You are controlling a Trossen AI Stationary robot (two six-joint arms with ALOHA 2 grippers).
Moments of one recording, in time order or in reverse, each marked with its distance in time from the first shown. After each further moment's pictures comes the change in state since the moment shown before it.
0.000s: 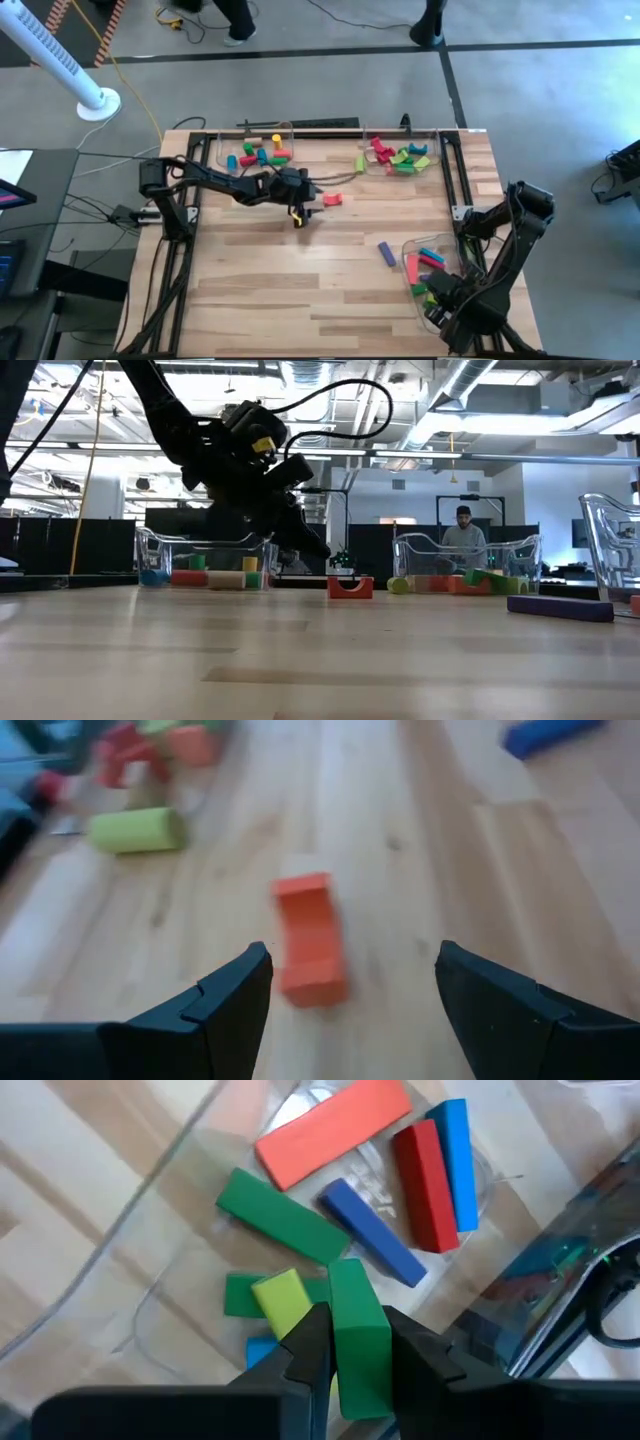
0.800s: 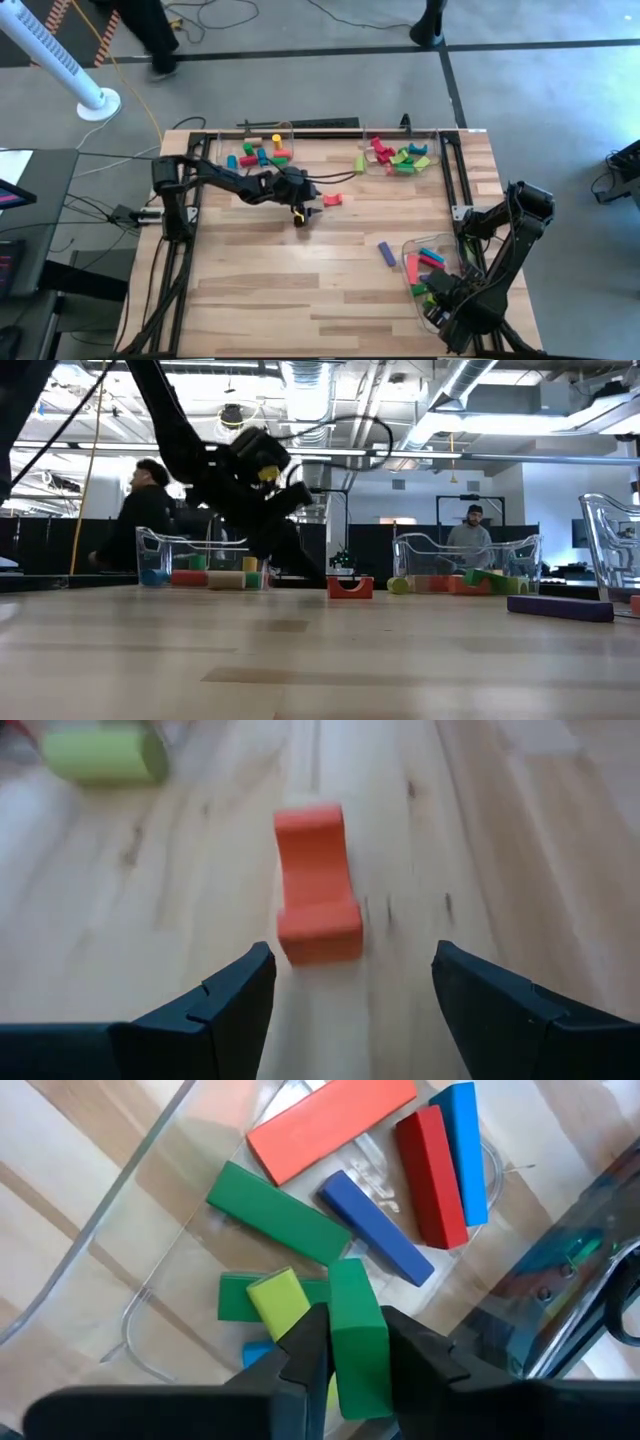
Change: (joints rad) left arm 0.050 0.089 -0.001 0.034 0.058 -0.040; right arm 0.000 0.000 -0.043 0.045 -0.013 0.018
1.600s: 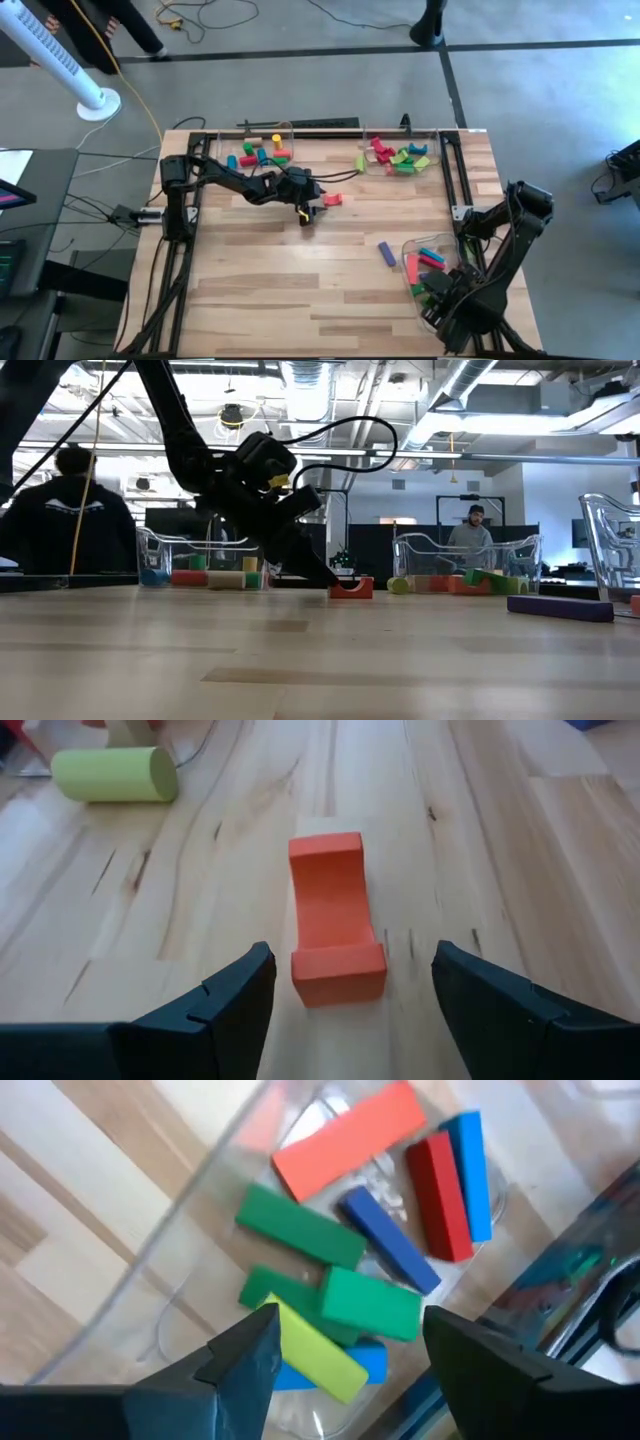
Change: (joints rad) left arm 0.000 0.074 0.034 0.083 -0.011 -0.014; right arm -0.027 0.000 0.054 -0.029 0.024 -0.038
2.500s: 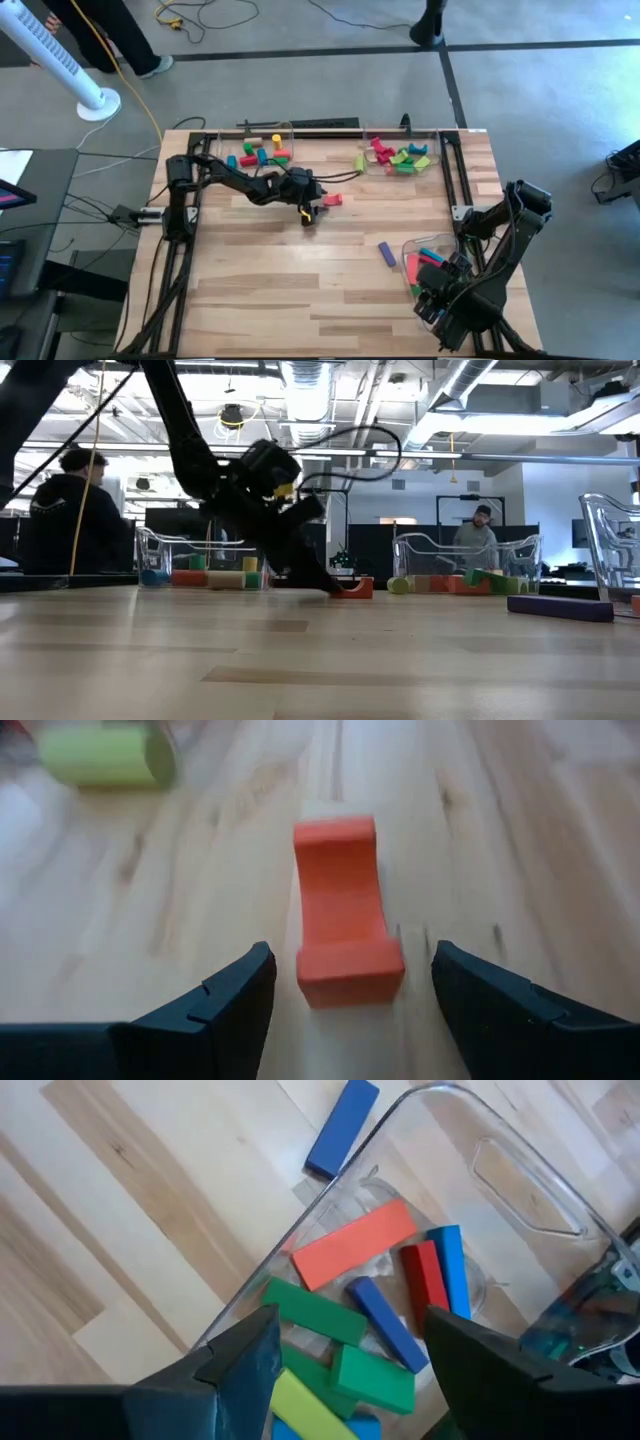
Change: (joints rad) left arm 0.002 0.040 0.021 0.011 -0.008 -0.003; right arm -0.047 0.000 0.100 -0.096 0.182 -0.095
